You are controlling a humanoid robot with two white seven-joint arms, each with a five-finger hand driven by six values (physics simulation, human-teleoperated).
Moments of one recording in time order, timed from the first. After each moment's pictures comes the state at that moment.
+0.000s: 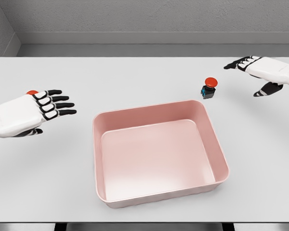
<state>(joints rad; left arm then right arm) -0.23 1.20 -0.51 -1.76 -0.61 -0.61 0.18 -0.82 -0.93 0.86 -1.18 0.28 -0.56 0.27</state>
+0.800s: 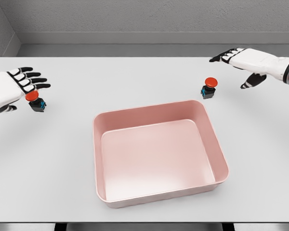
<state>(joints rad) -0.40 1.12 -0.51 -1.49 -0.70 -0.61 0.10 -0.92 -0.85 0.94 -1.23 0.29 -0.43 0.34</state>
